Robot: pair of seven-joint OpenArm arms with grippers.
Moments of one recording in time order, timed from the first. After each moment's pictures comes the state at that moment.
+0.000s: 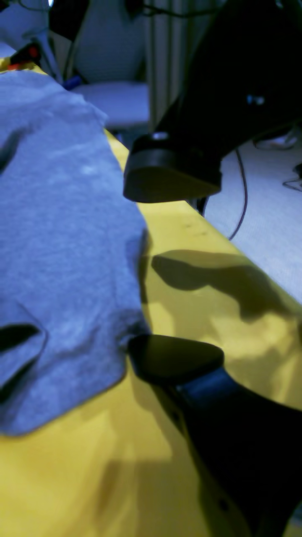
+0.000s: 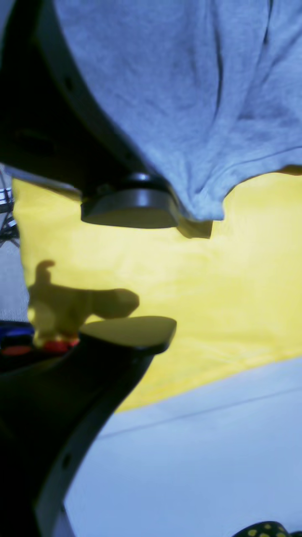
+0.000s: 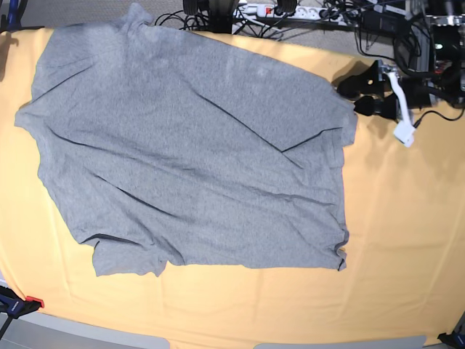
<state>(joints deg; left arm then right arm) 14.4 -33.2 -19.1 88.1 -84.5 -44.0 79.7 -25.8 25.1 69.2 100.8 52.3 36.9 -68.7</state>
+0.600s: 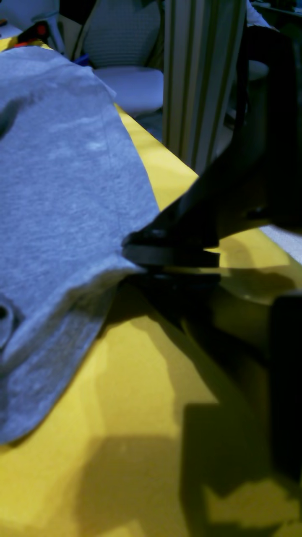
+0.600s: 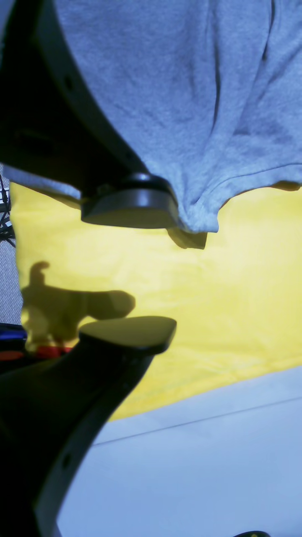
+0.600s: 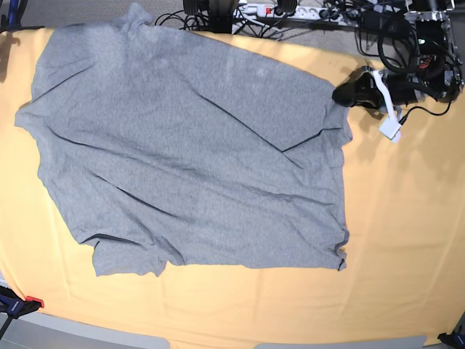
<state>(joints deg) 14.2 -28.7 -19.4 88.1 -77.2 -44.0 77.6 -25.8 25.1 69.1 100.8 53.5 37.5 -68.7</state>
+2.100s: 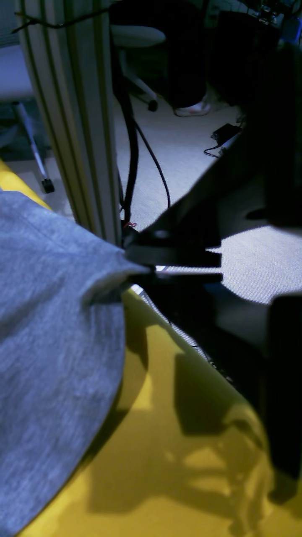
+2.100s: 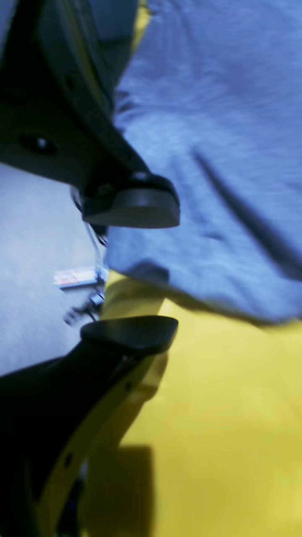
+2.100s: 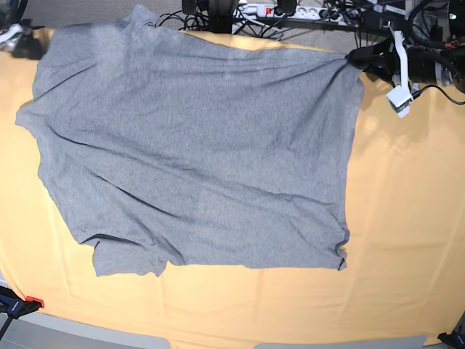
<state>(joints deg) 29.8 -43.8 -20.5 108.2 -87.4 -43.9 81.0 -35.1 19.6 58.7 95.6 69.7 41.6 -80.4</state>
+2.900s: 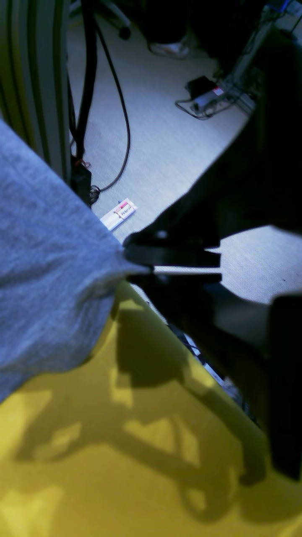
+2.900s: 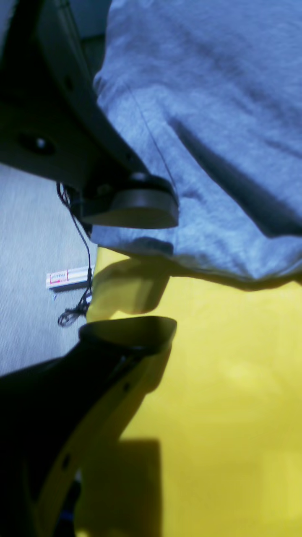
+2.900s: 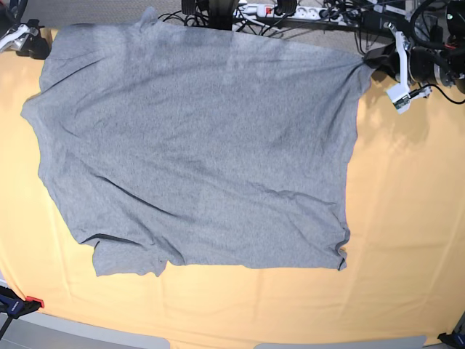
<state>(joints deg) 29.8 -44.0 -20.5 108.3 -72.3 -43.9 80.8 -35.0 18.0 58.2 93.8 64.1 41.6 -73.8</state>
